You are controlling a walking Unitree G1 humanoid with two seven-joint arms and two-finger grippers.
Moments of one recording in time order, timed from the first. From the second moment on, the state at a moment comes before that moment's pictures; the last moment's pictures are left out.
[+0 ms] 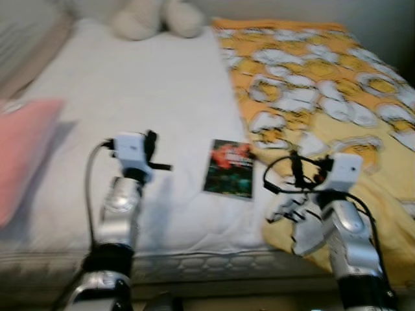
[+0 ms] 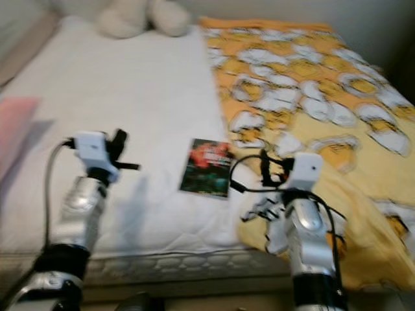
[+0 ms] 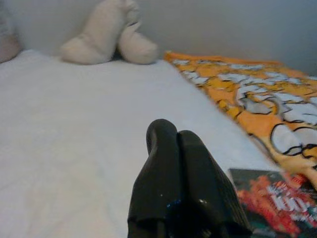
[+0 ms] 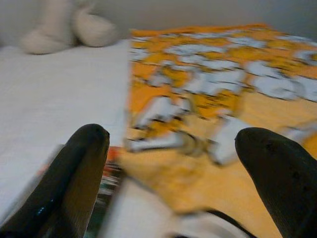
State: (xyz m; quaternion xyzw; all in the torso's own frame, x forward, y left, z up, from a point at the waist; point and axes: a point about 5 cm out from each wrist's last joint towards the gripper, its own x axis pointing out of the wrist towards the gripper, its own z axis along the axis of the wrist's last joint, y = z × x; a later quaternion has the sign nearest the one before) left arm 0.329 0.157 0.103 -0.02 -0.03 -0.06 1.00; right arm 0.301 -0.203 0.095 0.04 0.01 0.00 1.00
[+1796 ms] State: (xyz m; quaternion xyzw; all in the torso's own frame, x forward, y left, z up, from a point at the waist) left arm 0.360 0.128 0.081 0.00 0.12 -0.03 0.99; right arm 0.262 -0.202 0.075 0.00 0.03 0.02 1.00
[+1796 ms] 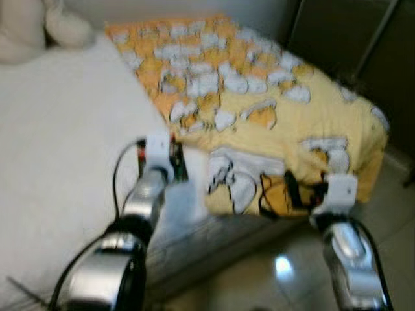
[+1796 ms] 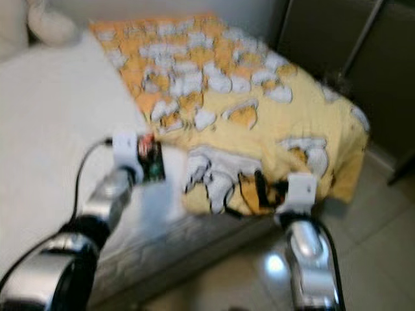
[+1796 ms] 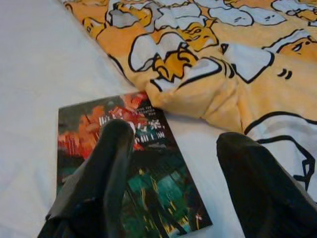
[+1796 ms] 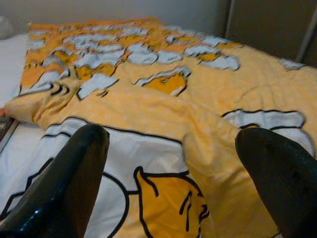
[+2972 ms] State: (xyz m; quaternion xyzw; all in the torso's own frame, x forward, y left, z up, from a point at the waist) left arm 0.293 0.126 0.124 0.01 -0.07 -0.08 0.99; right arm 0.239 -0.185 0.097 0.00 -0.04 0.02 1.00
